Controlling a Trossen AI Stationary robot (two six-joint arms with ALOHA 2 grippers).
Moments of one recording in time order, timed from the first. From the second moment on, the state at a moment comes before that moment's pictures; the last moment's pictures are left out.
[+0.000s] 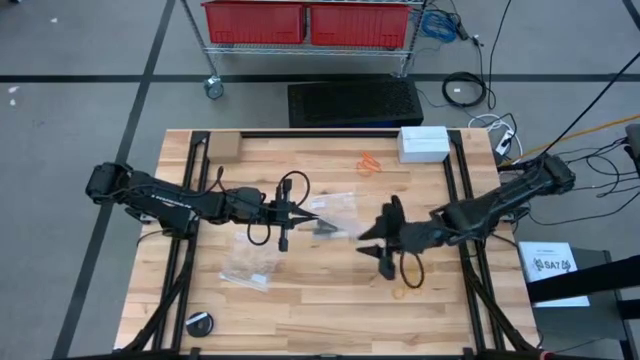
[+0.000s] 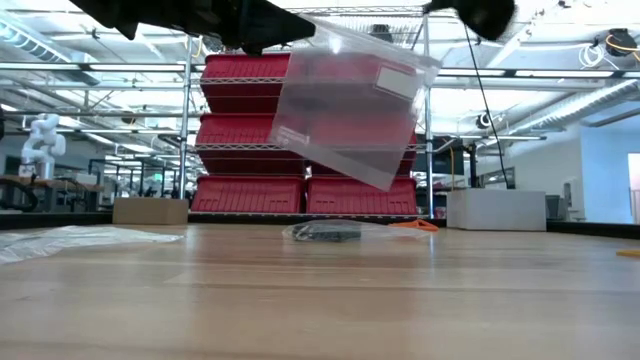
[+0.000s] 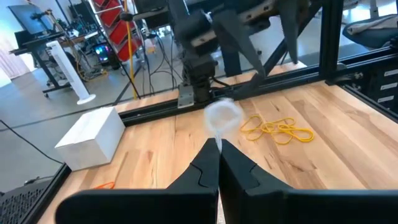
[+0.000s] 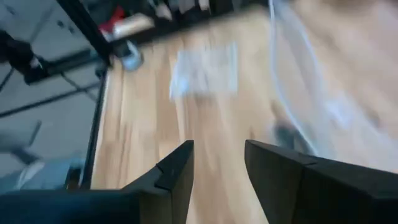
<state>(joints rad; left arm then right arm) -0.09 1.29 0.68 0.49 -0.06 0.25 0.44 1.24 0.99 -0.40 0.35 0.62</state>
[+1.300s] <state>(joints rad) -0.08 1.29 0.68 0.49 -0.06 0.25 0.64 1.39 0.63 -0.66 0.08 1.25</state>
